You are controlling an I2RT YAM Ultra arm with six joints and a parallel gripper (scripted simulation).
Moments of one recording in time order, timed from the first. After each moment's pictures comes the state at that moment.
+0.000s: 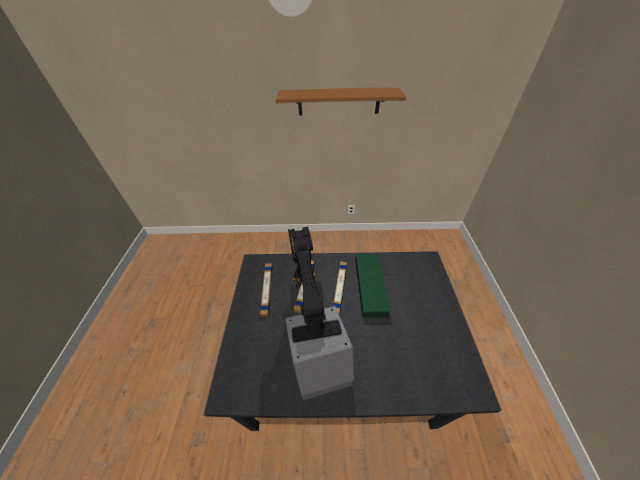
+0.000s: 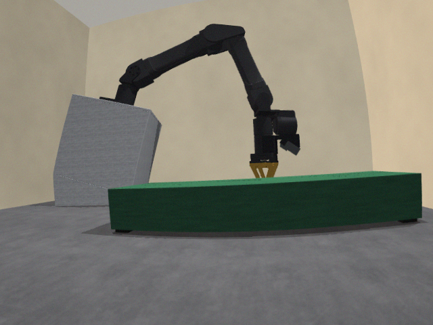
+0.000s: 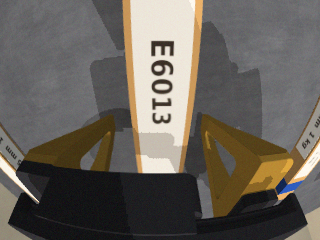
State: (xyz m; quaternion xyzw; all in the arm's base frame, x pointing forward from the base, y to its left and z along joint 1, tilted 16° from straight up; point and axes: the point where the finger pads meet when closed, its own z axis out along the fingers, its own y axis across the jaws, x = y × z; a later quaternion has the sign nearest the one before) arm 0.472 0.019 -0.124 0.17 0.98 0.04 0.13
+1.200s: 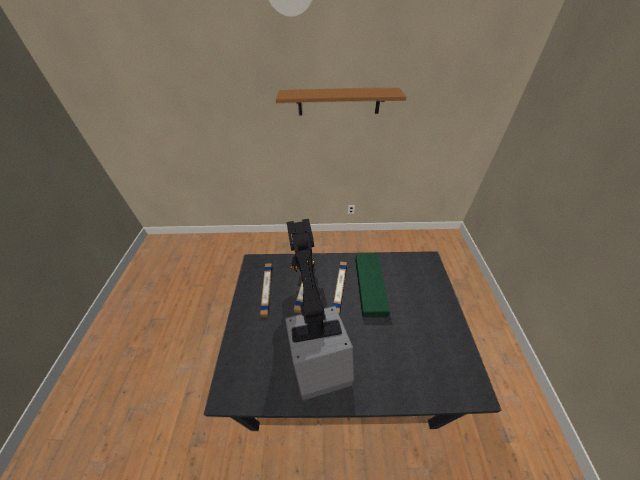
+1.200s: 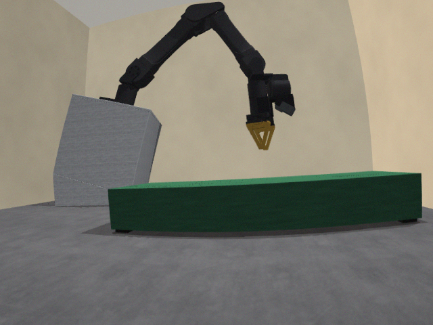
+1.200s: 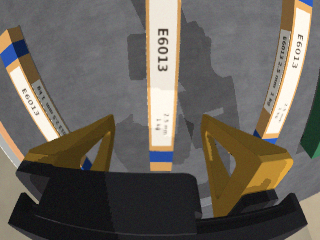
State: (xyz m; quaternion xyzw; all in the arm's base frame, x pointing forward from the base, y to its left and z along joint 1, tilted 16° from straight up) arm 0.442 0.018 -0.015 0.17 0.97 0.04 0.15
